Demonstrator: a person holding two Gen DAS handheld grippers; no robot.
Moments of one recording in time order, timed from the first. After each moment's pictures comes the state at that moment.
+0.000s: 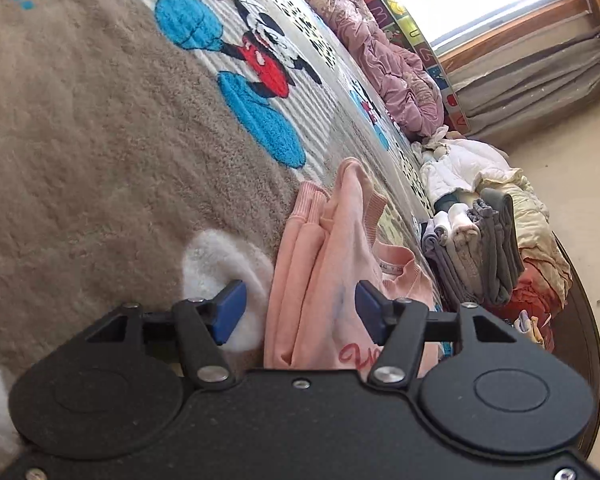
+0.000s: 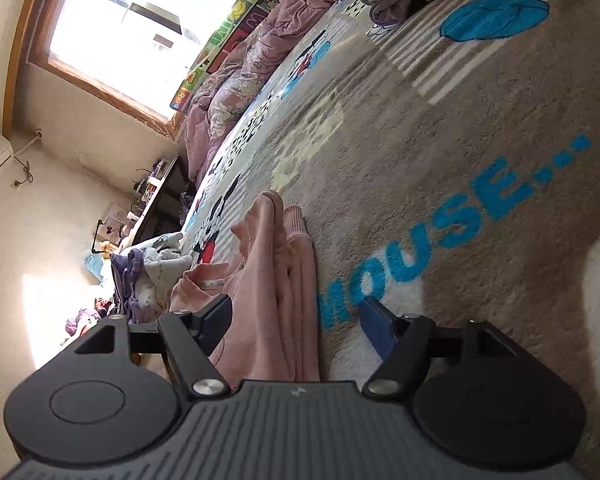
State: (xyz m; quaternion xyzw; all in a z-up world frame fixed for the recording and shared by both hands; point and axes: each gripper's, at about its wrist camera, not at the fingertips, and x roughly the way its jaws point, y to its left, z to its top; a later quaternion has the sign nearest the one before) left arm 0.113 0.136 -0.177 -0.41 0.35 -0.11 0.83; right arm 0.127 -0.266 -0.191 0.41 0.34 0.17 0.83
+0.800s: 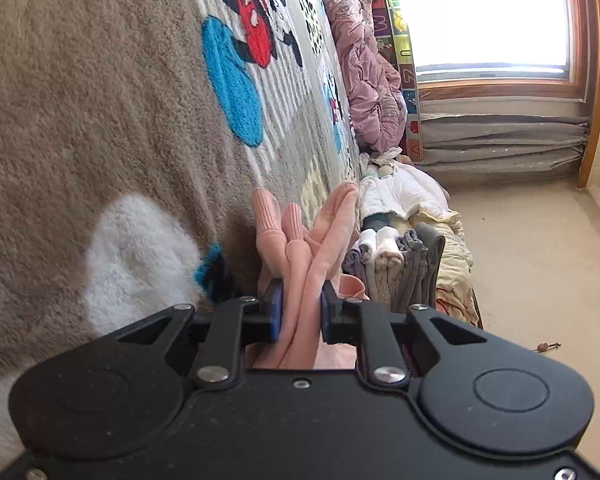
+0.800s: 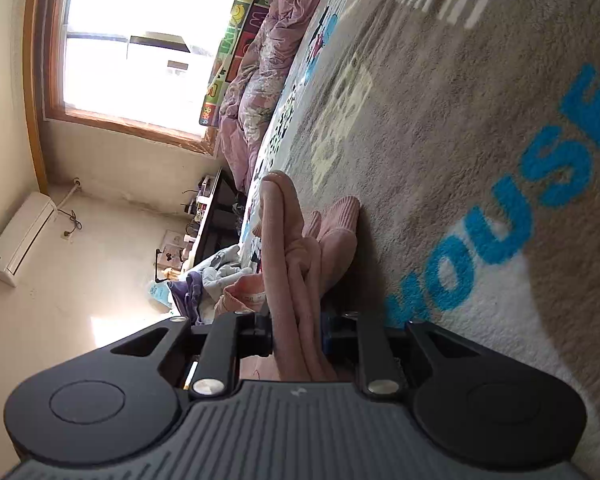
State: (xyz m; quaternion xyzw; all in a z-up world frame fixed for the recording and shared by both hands) left arm 0.125 0.139 -0.190 -0.58 0.34 -0.18 0.72; right arm 0.128 -0.270 -0.208 0.56 0.29 0.22 0.74
